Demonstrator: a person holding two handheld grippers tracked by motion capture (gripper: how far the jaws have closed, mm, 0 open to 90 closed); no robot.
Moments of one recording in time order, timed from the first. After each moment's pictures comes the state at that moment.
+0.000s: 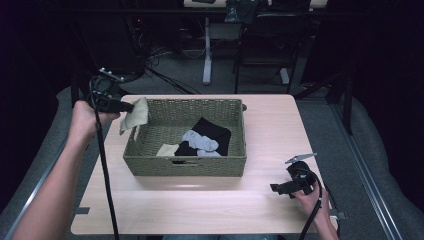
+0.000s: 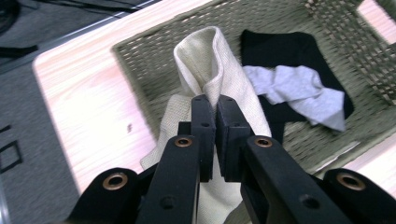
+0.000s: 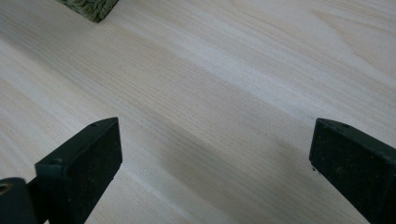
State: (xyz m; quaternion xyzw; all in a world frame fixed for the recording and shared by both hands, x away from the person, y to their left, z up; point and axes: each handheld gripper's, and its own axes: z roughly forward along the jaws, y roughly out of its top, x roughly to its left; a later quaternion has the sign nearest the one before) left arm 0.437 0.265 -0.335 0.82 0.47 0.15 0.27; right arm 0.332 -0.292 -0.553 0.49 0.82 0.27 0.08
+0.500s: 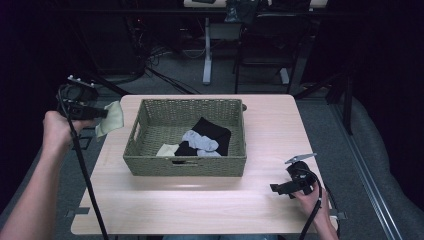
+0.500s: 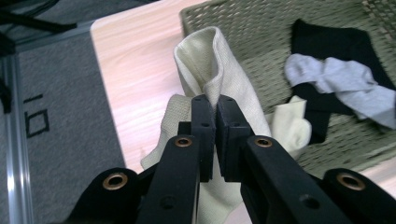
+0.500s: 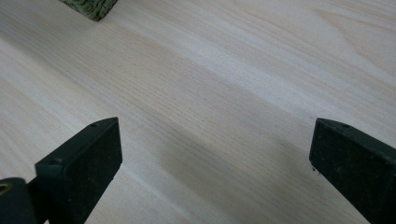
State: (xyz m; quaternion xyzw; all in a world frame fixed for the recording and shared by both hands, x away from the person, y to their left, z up) left arm 0.420 0.326 -0.351 0.79 0.53 0.17 0.26; right arm 0.332 -0.292 -0.553 0.49 0.83 0.27 0.08
